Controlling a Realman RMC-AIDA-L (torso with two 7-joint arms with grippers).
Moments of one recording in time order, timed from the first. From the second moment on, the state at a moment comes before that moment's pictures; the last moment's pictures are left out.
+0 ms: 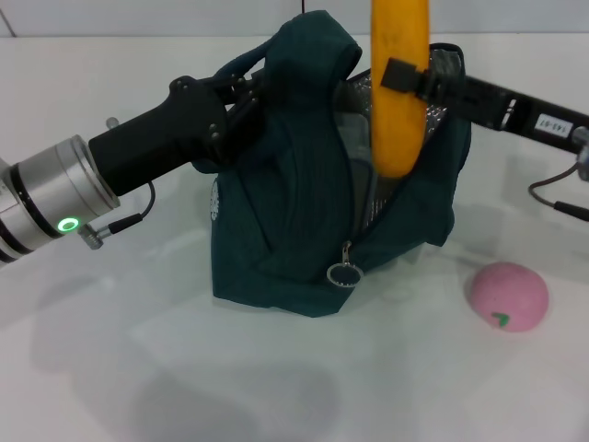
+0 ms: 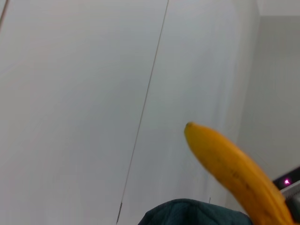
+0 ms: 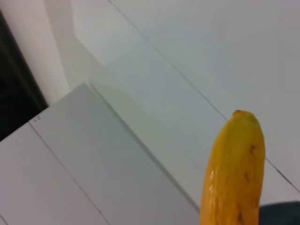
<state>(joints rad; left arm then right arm) -0.52 -2.08 0.90 0.37 1.34 1.58 -1.09 0.68 2.01 -0.98 -0.31 -1.32 -1.67 1.62</state>
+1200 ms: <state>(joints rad) -0.52 -2.08 0.90 0.37 1.34 1.58 -1.10 0.62 2.02 -1.08 -0.35 -1.28 -1.57 1.45</state>
